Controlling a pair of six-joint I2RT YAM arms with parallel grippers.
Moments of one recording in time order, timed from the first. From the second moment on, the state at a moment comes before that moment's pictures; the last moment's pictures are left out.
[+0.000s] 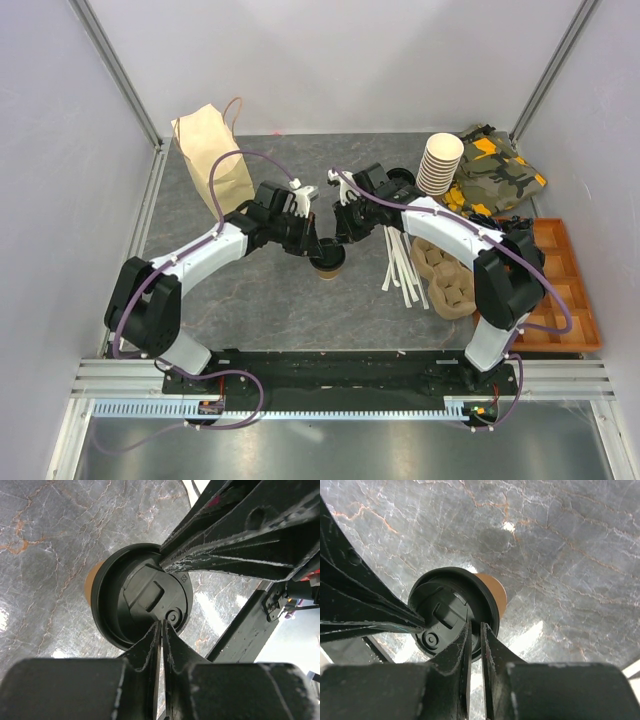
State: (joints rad) left arm -0.52 1.54 1.02 -0.32 0.53 -0.26; right arm 0.60 1.76 1.35 -0.51 -0.38 0.11
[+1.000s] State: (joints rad) left arm -0.52 1.56 1.04 -0.32 0.54 -0.27; right arm 0.67 1.59 1.29 -0.54 -0.47 0.13
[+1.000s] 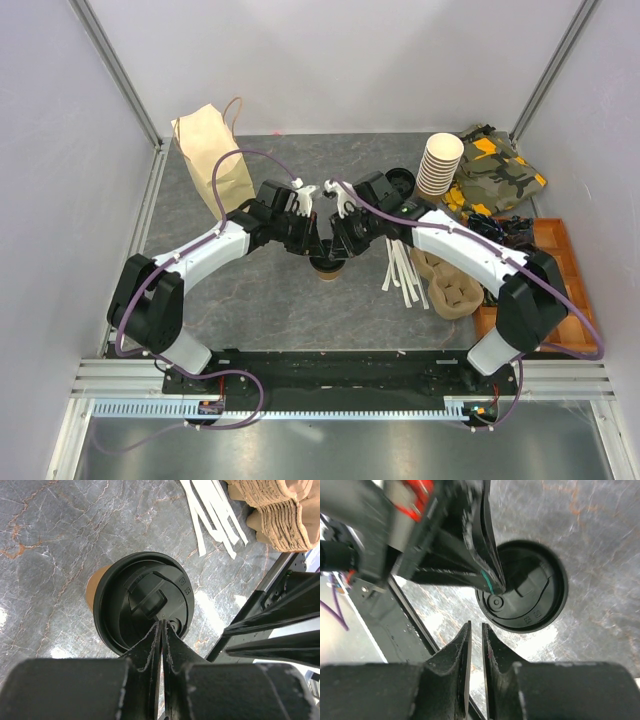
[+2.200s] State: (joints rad) left arm -0.51 1.57 1.04 -0.32 0.56 -0.27; right arm 0.68 1.61 1.22 -0.44 -0.36 0.12
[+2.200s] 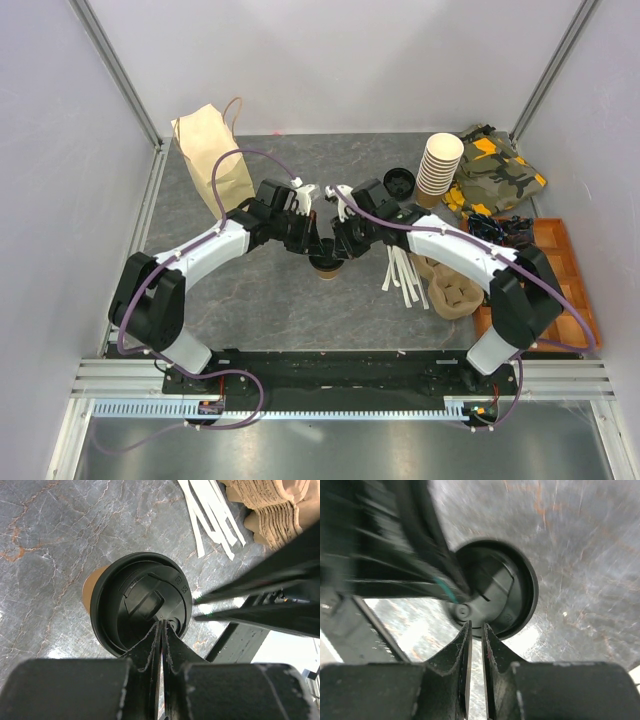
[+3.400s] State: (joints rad) left arm -0.53 1.25 0.92 -0.30 0.50 -0.13; right arm 0.58 1.71 1.20 -0.23 -0.67 0.40
